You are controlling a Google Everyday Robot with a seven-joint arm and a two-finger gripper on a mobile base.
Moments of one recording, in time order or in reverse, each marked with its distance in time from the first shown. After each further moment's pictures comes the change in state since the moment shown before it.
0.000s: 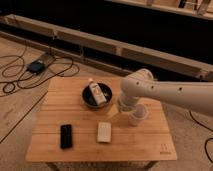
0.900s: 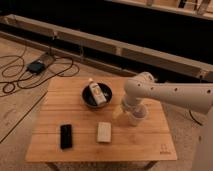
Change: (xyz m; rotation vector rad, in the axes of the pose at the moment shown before) arm -0.013 -0.042 0.037 0.044 0.013 -0.030
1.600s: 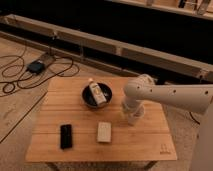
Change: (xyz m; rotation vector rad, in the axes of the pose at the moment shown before) arm 0.008 0.002 0.007 0.001 0.015 -0.028
